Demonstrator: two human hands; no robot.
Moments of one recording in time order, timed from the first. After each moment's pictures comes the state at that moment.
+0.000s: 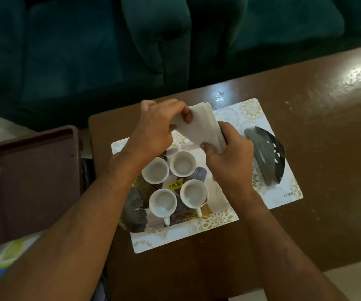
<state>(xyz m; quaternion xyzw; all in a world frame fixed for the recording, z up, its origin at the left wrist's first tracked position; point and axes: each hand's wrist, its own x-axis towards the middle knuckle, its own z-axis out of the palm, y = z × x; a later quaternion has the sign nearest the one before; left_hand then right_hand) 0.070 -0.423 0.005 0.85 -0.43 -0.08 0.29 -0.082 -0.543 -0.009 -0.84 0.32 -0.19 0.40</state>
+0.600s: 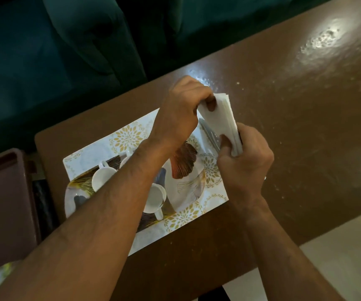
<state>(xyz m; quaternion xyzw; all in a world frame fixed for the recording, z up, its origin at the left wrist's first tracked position) 0.006 -0.579 -0.013 0.76 -0.54 0.00 0.35 -0.162 -0.617 -0.031 -0.81 0.42 -0.34 0.24</state>
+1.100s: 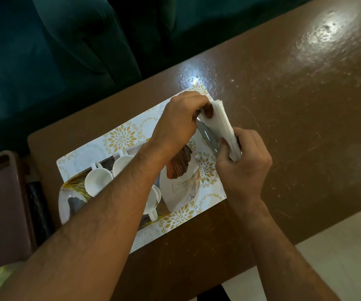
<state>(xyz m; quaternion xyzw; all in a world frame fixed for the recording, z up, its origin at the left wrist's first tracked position) -0.002 -0.586 -0.035 0.77 -0.52 -0.09 0.35 -0.177 -0.624 -0.043 -0.81 0.40 -0.34 0.25</state>
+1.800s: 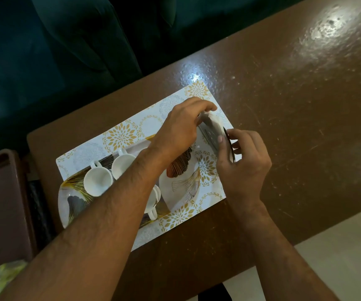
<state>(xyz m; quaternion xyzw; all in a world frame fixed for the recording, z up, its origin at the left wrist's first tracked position) -0.016 -0.579 -0.040 0.78 -0.49 -0.20 0.34 -0.181 -0.623 -0.059 -0.81 0.41 -0.34 0.27</state>
